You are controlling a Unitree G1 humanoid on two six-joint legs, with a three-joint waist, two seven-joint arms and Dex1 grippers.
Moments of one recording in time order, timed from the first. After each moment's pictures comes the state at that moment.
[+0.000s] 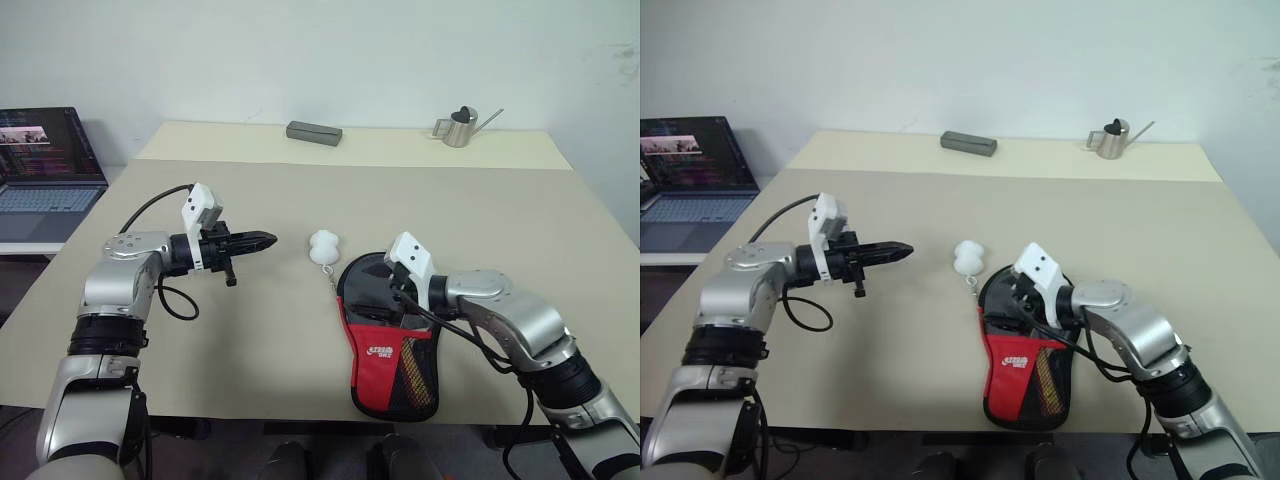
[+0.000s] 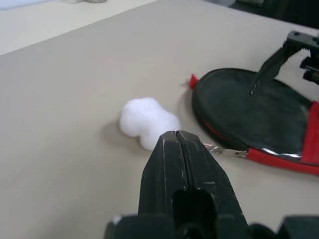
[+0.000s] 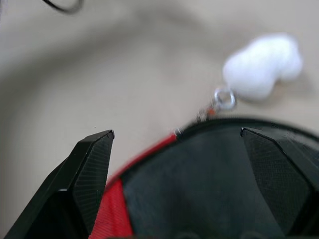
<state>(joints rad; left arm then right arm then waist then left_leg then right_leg) -0.70 0.70 0.04 0.42 -0.36 0.36 -1.22 -0.55 -0.52 0.33 -0.21 0.37 0.76 0.71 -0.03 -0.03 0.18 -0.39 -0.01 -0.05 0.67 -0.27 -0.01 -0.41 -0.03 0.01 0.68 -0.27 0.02</state>
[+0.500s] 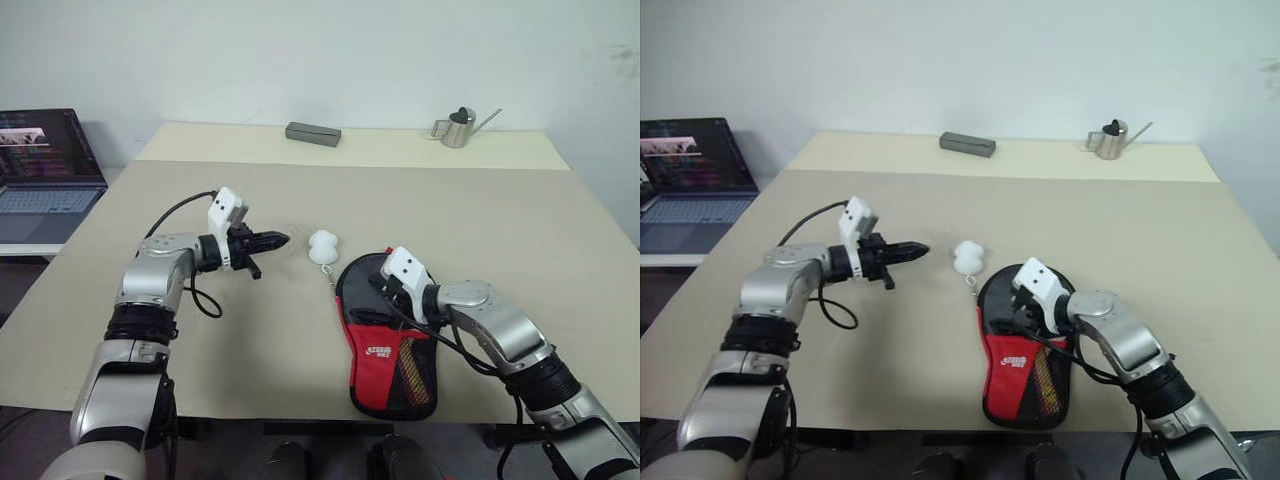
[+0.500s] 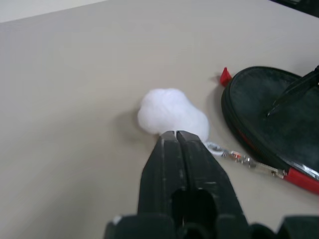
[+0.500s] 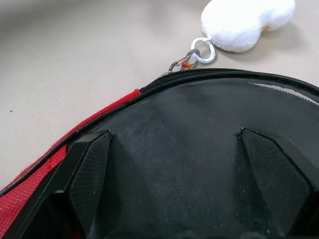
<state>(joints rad) -0.77 0.58 0.00 0.52 -0.29 0.41 -1.09 -0.52 -0.47 0.36 -0.07 0.23 0.63 0.72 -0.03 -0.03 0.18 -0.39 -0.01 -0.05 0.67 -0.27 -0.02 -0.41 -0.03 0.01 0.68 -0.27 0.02</state>
